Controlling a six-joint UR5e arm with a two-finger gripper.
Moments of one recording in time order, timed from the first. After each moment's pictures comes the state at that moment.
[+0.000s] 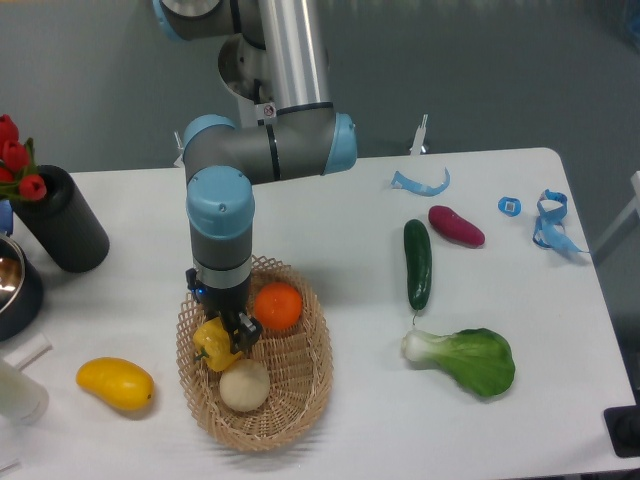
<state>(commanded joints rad) 2.23 -1.91 -1.74 -0.76 1.35 0.94</state>
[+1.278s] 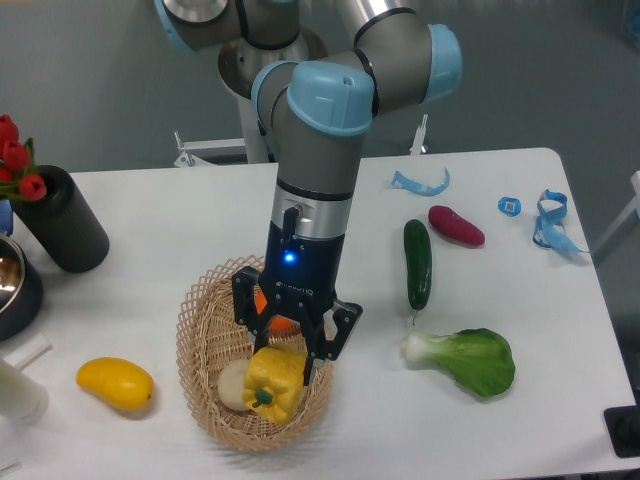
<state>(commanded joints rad) 2.38 -1.90 -1.45 -0.76 1.18 0.71</state>
